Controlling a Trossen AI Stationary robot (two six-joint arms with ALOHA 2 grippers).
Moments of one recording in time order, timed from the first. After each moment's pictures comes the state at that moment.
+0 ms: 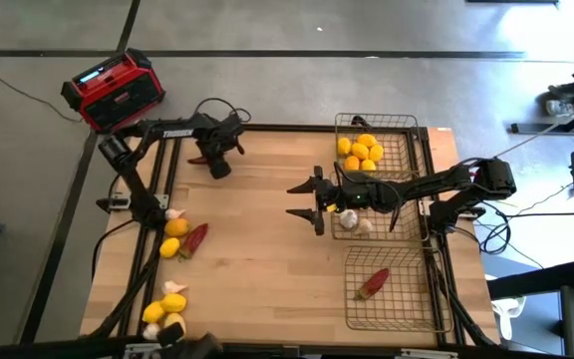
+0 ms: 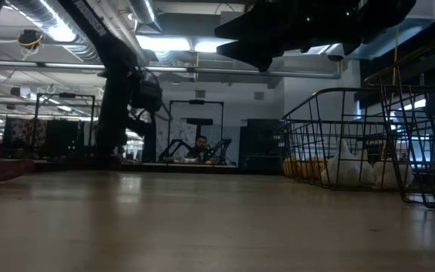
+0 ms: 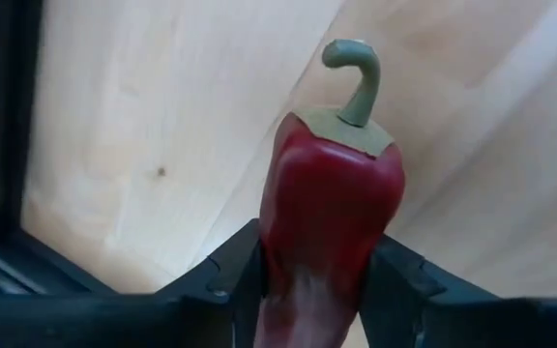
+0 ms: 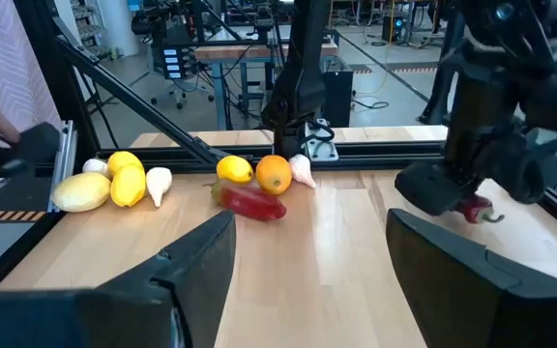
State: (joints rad) left arm 0.78 1.73 1.01 -0.85 -0.31 0.23; right arm 0.01 1.53 0.80 0.61 -0.03 0.02
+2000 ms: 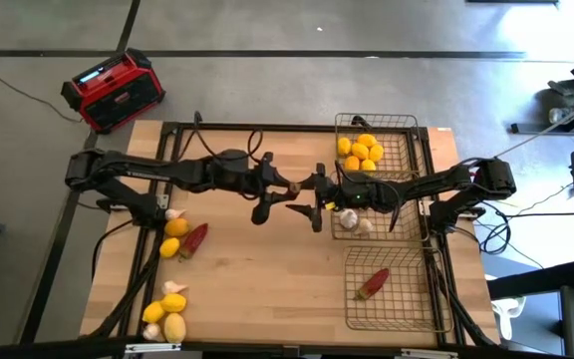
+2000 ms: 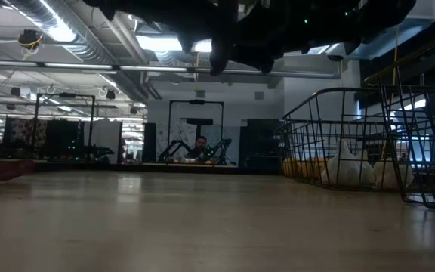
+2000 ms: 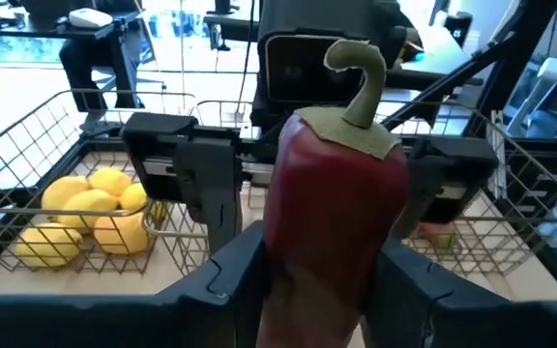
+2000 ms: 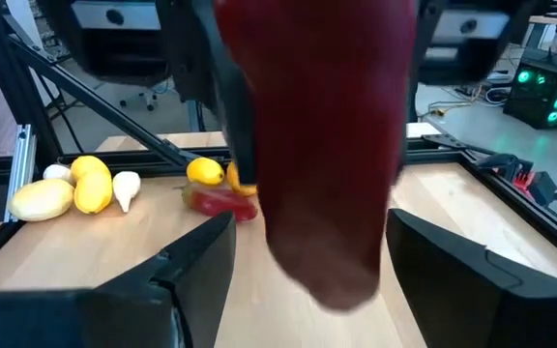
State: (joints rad) left arm 0.09 1.39 0.95 0.16 0.10 -0.02; right arm 0.01 1.53 0.80 0.61 0.06 0.02
